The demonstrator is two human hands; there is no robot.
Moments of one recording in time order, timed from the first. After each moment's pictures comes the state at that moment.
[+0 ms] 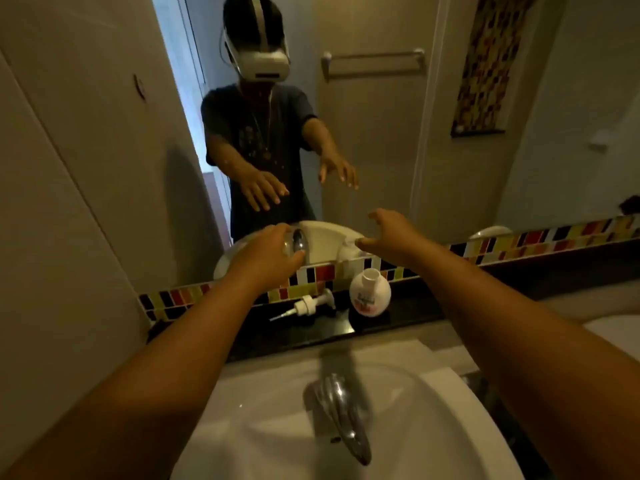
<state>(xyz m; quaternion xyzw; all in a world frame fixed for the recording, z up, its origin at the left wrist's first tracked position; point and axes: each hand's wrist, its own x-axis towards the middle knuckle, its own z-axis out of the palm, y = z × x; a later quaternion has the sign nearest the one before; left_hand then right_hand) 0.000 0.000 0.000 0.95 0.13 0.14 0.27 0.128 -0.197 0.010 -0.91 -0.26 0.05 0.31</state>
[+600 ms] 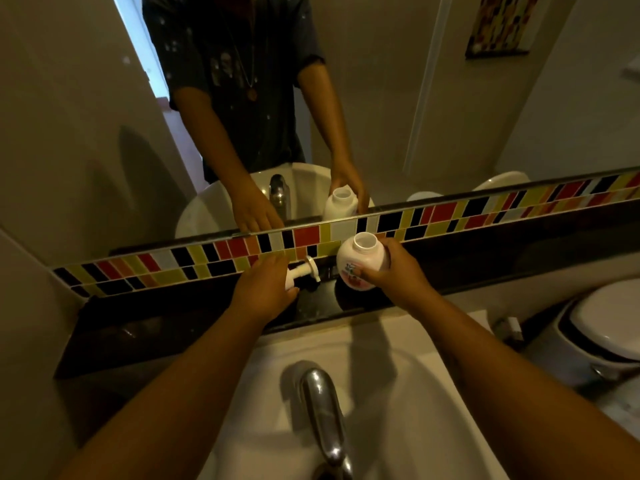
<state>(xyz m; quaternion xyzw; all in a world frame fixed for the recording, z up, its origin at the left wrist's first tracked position) 0.074 0.000 -0.161 0.96 0.19 0.02 0.18 0.163 -0.204 -0.140 -0.85 -0.14 0.12 0.50</state>
